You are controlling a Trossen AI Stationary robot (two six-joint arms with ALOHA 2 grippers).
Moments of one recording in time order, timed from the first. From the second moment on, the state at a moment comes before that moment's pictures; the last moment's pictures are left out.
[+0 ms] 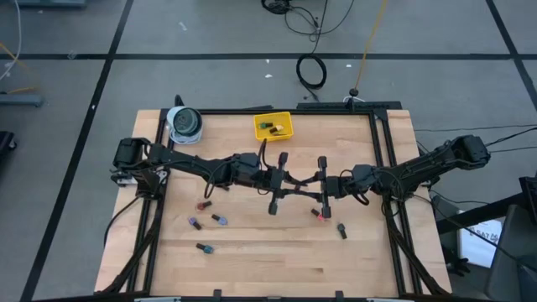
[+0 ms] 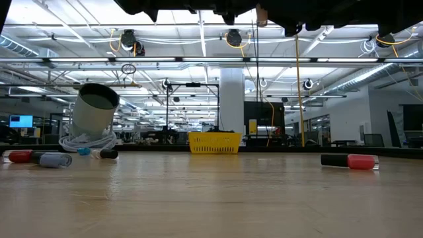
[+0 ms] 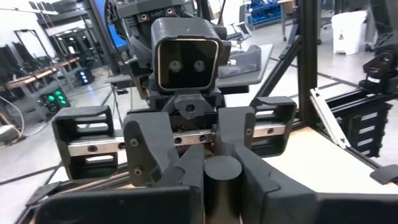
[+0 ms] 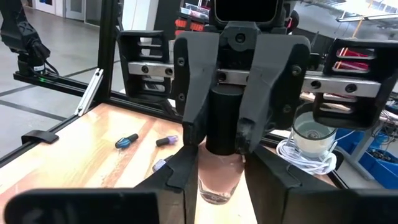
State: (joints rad) left arm -0.06 1.76 1.17 0.54 0.14 0.27; right arm 0.20 1.19 0.49 0.71 0.13 -0.24
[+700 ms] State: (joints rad) left arm 0.08 1.64 1.17 0.30 -0.12 0.29; right arm 0.19 1.14 0.49 0.41 0.37 -0.06
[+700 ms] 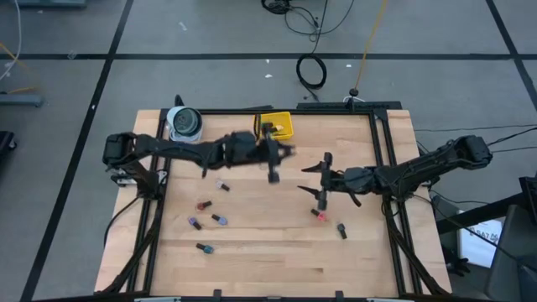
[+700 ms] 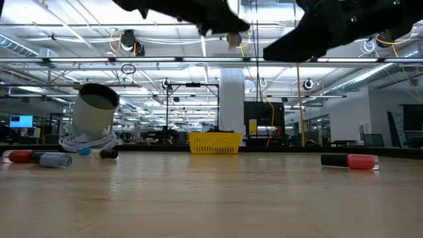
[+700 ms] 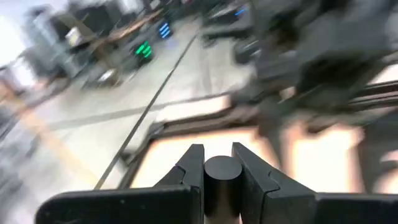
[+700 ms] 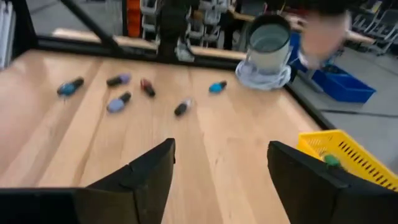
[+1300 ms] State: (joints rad) left arm 0.50 1.94 1.17 0.39 0.04 -0.03; right arm 0.19 1.02 0.49 0.29 0.37 -0.06
